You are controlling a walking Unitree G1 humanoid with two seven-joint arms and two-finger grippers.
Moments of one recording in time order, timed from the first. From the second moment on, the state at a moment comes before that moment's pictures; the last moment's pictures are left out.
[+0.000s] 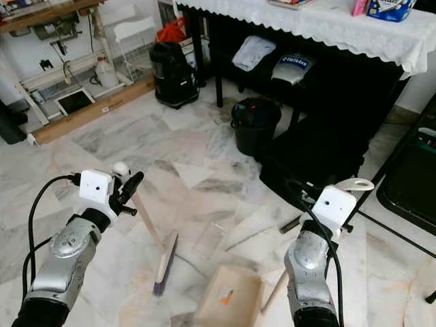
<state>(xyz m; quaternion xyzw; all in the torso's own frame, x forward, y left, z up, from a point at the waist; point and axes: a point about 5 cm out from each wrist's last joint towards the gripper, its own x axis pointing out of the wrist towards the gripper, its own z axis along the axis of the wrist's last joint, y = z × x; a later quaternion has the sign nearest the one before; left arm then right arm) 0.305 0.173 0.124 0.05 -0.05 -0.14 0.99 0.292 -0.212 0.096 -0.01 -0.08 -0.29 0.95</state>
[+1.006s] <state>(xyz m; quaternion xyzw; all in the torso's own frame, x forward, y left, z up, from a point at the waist) 0.305 0.170 0.123 0.05 -0.05 -0.14 0.99 0.303 -0.205 0.105 -0.04 -0.07 -0.21 0.98</state>
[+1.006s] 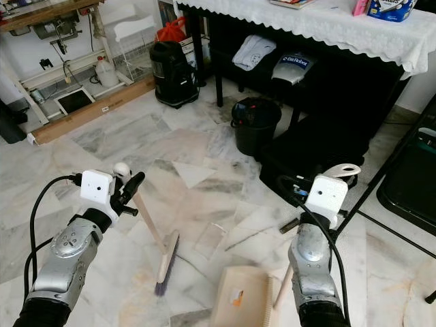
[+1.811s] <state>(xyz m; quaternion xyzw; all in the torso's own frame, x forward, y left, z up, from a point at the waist) 0.305 0.170 0.123 0.05 -0.05 -0.14 0.99 0.313 -0.200 0.109 -0.03 -0.03 -0.17 0.98</state>
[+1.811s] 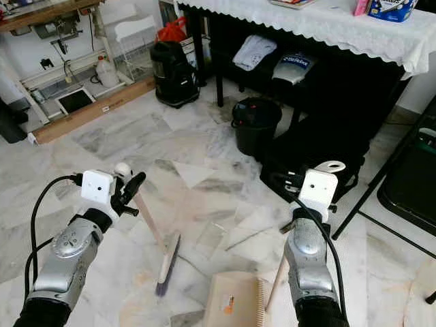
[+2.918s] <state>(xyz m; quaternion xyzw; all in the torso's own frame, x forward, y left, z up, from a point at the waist) 0.305 0.169 0.120 0.05 -0.05 -0.15 0.99 0.318 -0.201 0.099 0.05 0.12 -0.20 0.97</state>
